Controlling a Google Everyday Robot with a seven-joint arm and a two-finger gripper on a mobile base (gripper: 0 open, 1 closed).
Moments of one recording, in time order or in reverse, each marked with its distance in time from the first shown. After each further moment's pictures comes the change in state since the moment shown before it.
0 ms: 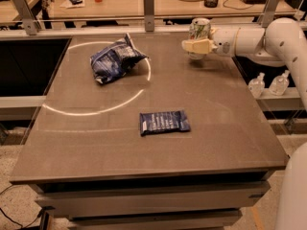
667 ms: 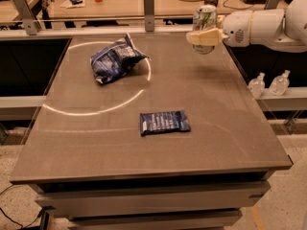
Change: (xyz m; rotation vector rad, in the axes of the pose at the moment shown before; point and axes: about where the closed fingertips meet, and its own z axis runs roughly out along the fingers) arm -0.051 0.052 -0.036 -0.067 0.052 -0.048
